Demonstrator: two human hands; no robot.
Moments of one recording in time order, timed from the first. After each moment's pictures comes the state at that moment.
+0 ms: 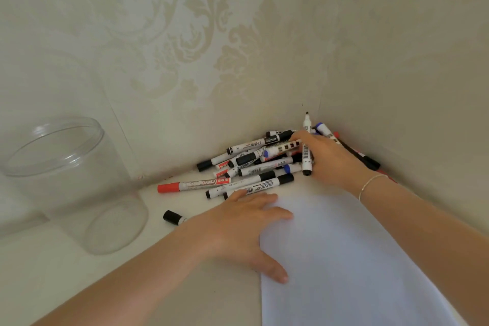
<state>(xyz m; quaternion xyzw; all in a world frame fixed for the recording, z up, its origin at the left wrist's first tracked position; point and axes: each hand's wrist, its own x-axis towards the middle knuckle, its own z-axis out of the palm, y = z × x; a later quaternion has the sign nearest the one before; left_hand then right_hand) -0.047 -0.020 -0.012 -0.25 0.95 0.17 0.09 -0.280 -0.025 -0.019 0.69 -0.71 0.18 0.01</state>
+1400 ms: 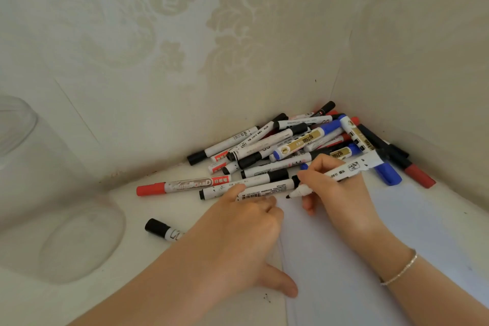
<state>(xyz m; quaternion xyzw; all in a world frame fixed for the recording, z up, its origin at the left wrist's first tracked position) -0.047 -0.036 -0.019 -0.22 0.97 0.00 0.07 -0.209 0.004 -0.042 0.37 -0.64 0.58 -0.34</state>
